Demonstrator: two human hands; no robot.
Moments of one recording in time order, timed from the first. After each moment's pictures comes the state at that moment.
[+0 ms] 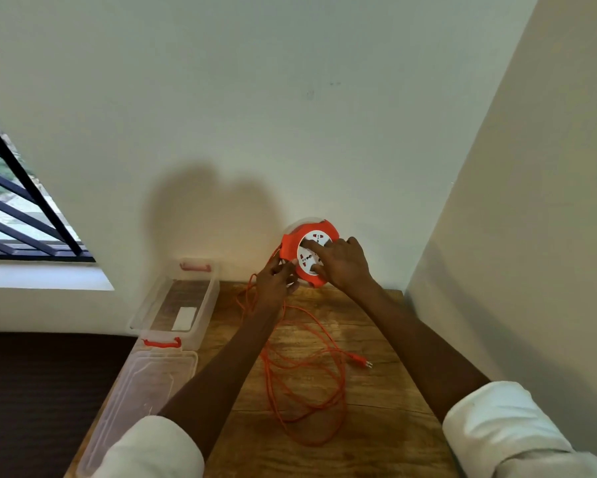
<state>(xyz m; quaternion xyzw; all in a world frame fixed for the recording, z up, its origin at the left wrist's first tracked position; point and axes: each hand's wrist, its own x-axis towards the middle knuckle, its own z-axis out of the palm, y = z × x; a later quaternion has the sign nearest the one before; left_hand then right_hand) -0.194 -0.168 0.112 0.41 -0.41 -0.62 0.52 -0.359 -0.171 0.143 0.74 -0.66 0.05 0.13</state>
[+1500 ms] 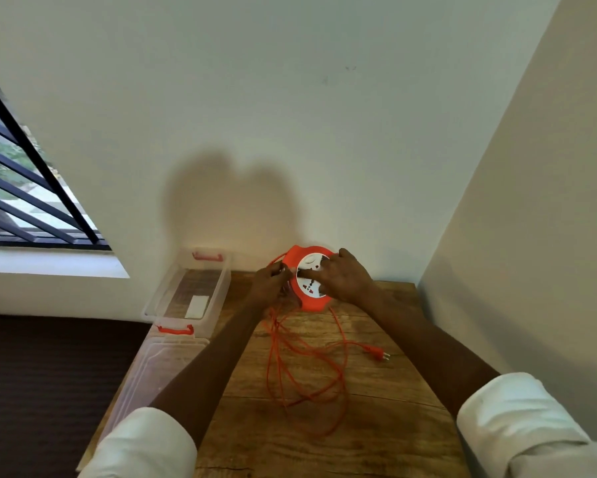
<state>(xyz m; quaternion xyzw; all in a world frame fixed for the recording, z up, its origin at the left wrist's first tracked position) -0.148 -0.182 0.090 0.49 -0.52 -0.59 0.37 -0.348 -0.160 0.114 0.84 -0.50 -0.08 0.17</state>
